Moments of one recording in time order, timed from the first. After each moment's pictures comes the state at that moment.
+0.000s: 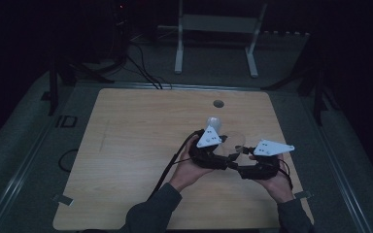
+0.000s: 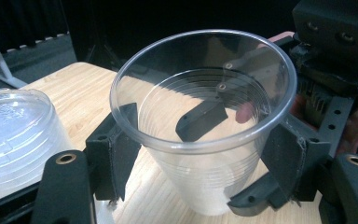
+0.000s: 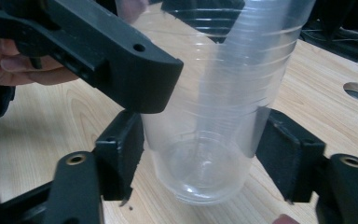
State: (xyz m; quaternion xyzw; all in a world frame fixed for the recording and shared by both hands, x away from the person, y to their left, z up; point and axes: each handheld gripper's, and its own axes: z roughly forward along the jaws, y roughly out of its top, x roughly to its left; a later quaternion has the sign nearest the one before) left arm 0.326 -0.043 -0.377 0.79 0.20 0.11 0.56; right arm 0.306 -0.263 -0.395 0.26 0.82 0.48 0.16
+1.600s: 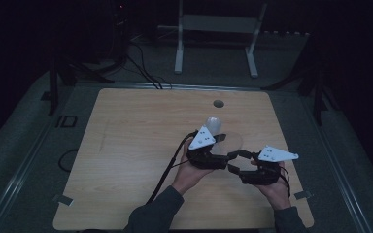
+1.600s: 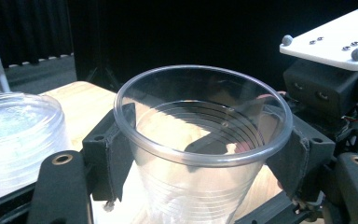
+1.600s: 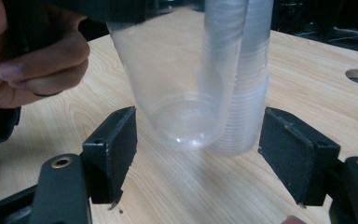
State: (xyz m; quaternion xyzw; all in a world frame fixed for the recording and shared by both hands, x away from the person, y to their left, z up) left arm 0.323 -0.036 -0.385 0.75 0.22 0.11 0.62; right arm 0.299 -0.274 -0.418 0.29 0.79 0.52 0.15
